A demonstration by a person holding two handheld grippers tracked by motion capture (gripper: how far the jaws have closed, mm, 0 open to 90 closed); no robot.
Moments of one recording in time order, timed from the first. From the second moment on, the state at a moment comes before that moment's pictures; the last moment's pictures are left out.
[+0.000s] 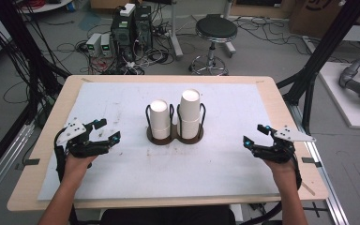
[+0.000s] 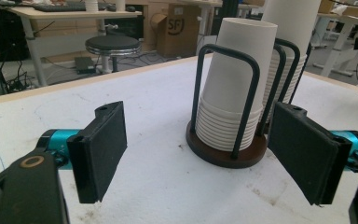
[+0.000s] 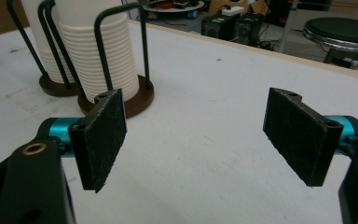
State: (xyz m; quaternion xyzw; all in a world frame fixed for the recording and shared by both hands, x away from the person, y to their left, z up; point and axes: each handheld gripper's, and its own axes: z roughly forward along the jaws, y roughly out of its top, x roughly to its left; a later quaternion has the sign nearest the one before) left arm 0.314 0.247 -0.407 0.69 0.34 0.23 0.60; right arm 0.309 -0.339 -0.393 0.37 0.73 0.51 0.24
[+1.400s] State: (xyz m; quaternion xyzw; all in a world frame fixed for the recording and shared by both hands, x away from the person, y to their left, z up) left arm 0.312 0.245 -0.412 0.69 0.34 0.22 0.60; right arm 0.333 -0.190 -0.366 0.22 0.79 0.54 0.19
